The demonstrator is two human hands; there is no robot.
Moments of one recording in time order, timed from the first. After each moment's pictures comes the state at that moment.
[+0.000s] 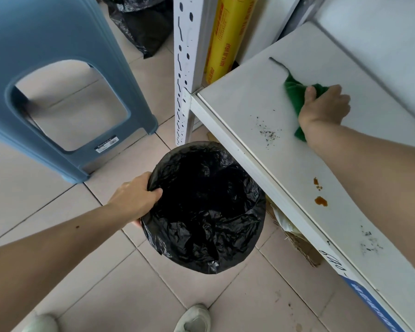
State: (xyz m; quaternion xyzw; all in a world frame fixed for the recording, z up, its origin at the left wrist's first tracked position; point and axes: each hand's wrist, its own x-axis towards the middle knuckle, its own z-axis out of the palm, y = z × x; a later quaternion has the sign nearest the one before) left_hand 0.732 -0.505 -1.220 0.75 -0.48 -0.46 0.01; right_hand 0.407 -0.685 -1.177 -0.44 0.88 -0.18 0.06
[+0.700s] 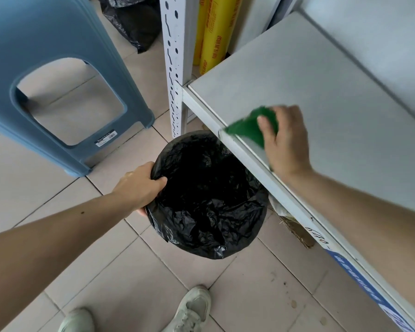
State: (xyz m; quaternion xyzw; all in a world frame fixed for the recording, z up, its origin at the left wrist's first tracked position) left_hand 0.716 -0.498 -1.185 0.74 -0.46 -0.49 0.04; right_hand 0.447 -0.564 -1.160 -0.71 0.65 -0.27 0.07
